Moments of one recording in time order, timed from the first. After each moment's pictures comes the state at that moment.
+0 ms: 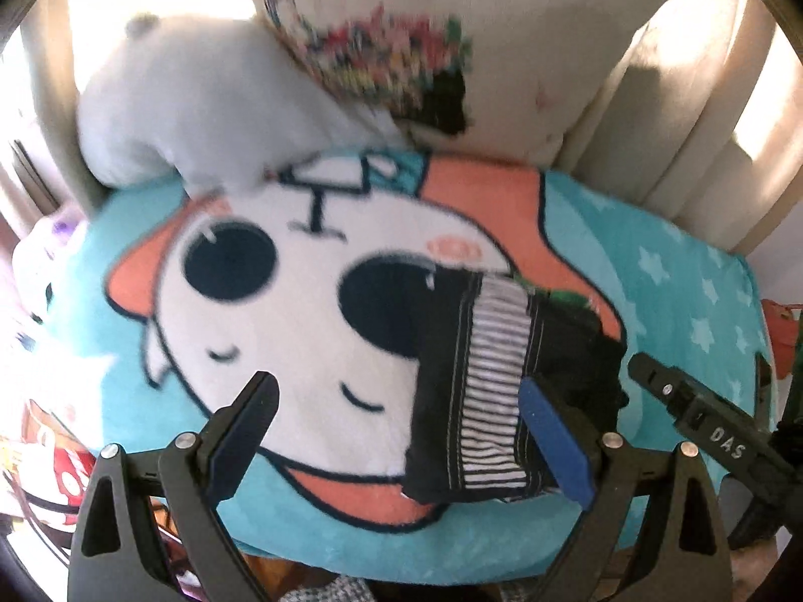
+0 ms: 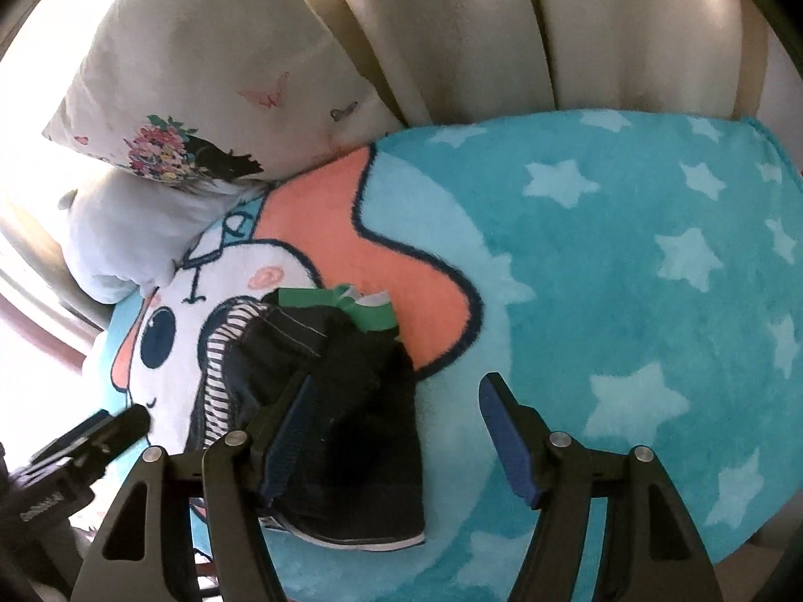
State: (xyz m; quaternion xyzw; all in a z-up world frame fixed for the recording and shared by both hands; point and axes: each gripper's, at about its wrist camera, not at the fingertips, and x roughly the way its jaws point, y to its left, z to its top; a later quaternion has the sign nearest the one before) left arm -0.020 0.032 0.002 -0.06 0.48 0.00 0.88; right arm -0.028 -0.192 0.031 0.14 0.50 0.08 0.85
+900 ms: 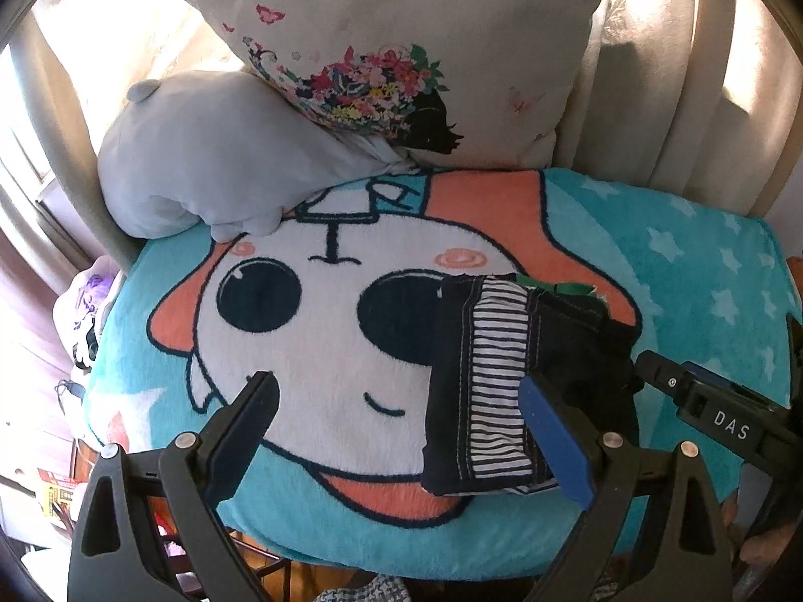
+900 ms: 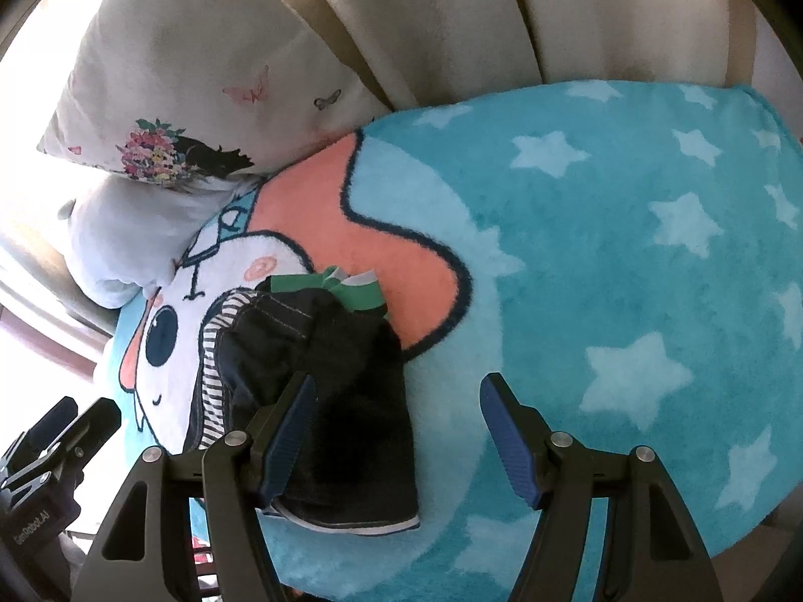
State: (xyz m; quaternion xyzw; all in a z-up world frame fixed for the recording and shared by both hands) left arm -0.024 0.006 0.011 0.02 0.47 0.02 0.88; right arm -0.030 -0.203 0.021 0.17 0.52 0.08 0.84
